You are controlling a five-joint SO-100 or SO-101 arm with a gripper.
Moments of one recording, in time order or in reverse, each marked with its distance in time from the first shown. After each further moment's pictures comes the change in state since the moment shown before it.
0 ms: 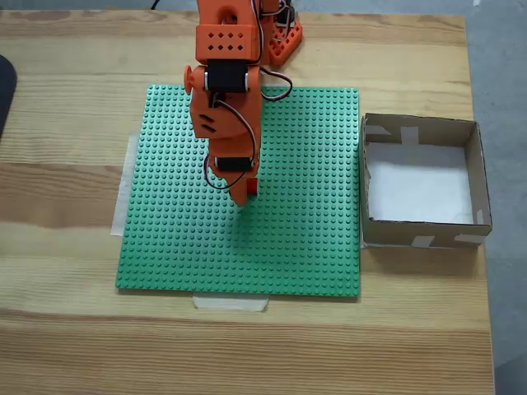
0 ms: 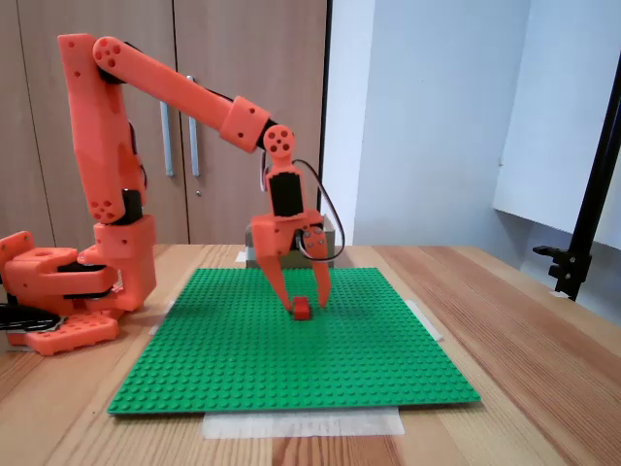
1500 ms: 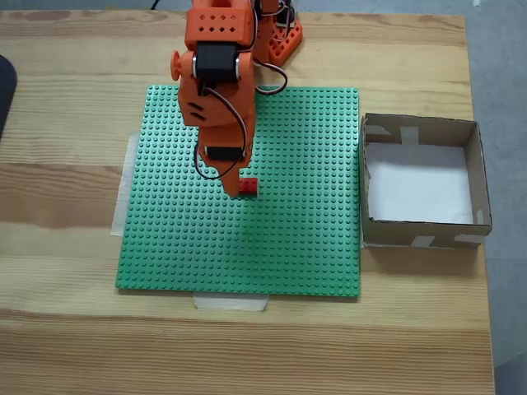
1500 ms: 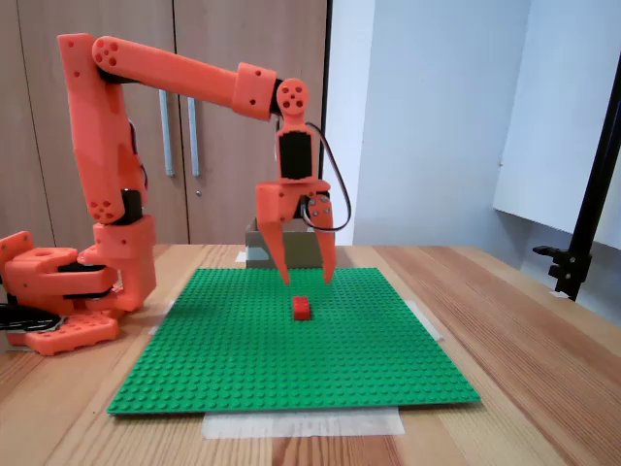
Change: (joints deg) arm 0.4 0.0 -14.2 18.8 1.7
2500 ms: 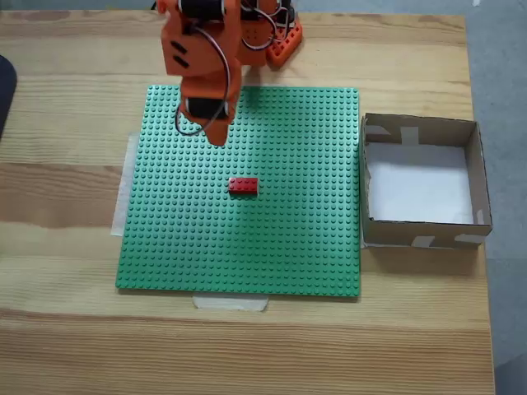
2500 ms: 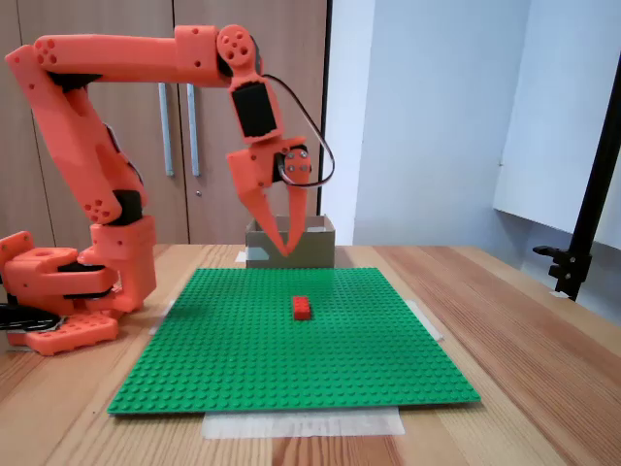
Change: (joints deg) arm 4.3 18.0 4.7 1.4 -2.1
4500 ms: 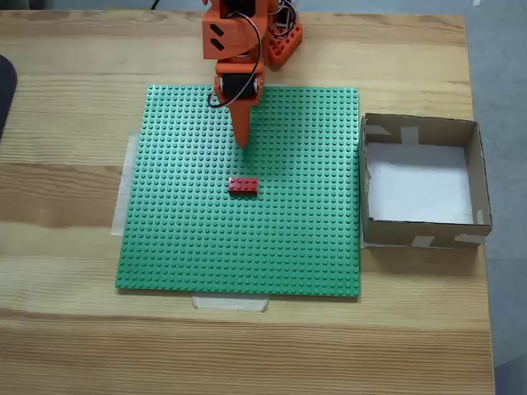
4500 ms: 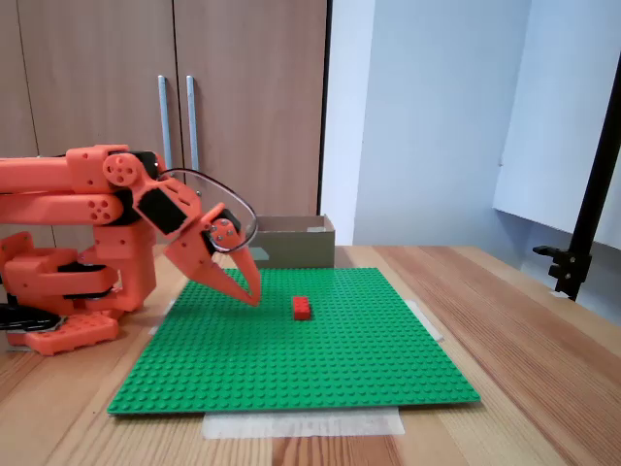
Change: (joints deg) arm -2.8 68.2 72.1 -23.9 -2.5
